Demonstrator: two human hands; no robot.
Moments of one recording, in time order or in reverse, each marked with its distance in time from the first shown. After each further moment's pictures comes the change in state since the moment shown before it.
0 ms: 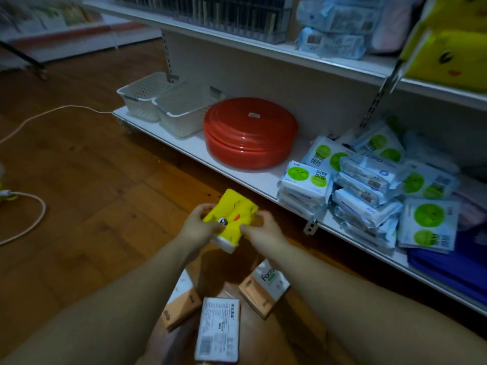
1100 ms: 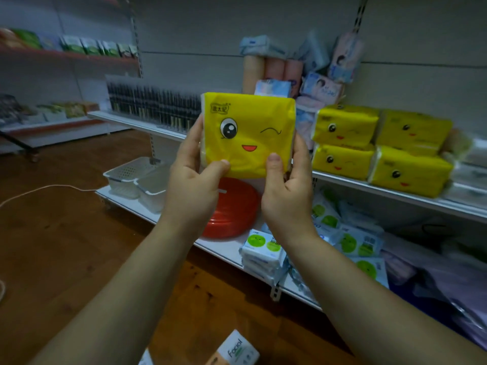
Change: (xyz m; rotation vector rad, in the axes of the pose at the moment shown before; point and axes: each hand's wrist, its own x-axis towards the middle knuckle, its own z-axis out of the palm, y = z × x) left_hand -0.147 0.234 0.067 -0.310 -0.040 0.962; right_hand -0.130 -0.181 -0.130 0.267 0.555 -1.097
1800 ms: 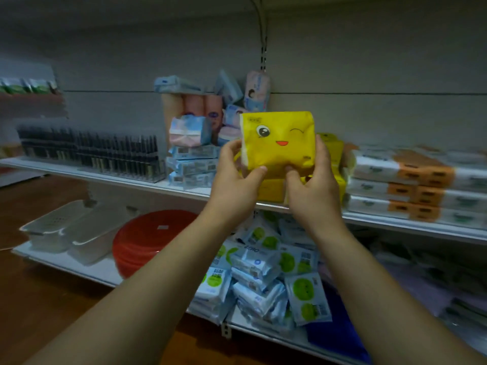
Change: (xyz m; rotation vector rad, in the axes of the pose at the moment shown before) left_hand 0.036 -0.022 0.184 0.120 -0.261 -0.048; right_hand 0.085 0.014 -0.166 -0.478 0.165 0.062
